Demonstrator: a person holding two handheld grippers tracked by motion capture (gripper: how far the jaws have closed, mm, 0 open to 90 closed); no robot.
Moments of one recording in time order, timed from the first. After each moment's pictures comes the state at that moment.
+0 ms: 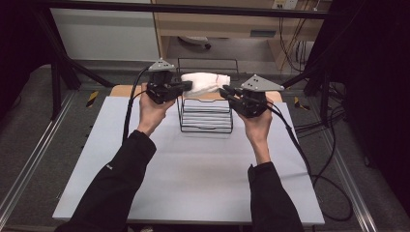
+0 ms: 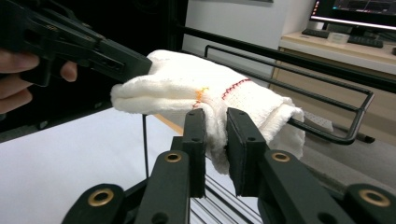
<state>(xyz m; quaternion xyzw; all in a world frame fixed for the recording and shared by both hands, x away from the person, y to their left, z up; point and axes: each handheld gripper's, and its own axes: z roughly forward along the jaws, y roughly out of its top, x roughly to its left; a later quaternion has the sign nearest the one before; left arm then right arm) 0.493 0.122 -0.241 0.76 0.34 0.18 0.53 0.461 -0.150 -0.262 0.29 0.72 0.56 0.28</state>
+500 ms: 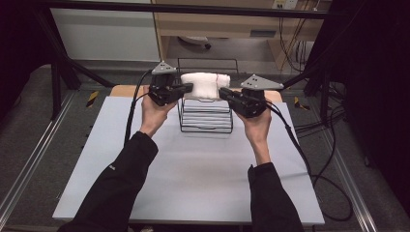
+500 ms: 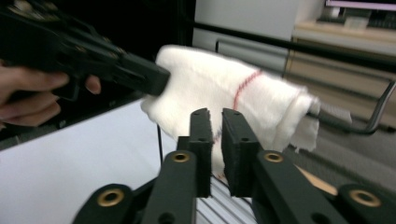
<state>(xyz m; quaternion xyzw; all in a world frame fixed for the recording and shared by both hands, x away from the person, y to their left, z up) 0.495 0.119 -0.252 0.76 0.34 0.18 0.52 0.462 -0.148 -0.262 0.30 0.73 0.56 0.25</state>
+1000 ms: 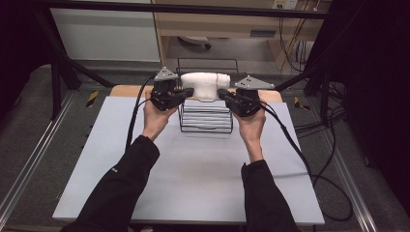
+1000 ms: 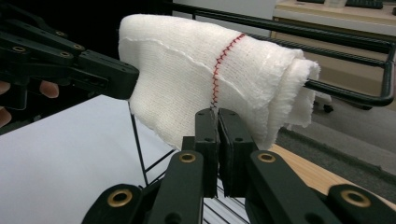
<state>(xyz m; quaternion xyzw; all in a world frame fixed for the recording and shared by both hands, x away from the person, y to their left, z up) 0.494 0.117 -0.268 0.76 0.34 0.19 0.52 0.476 -0.138 -0.277 0.34 0.73 0.53 0.26</state>
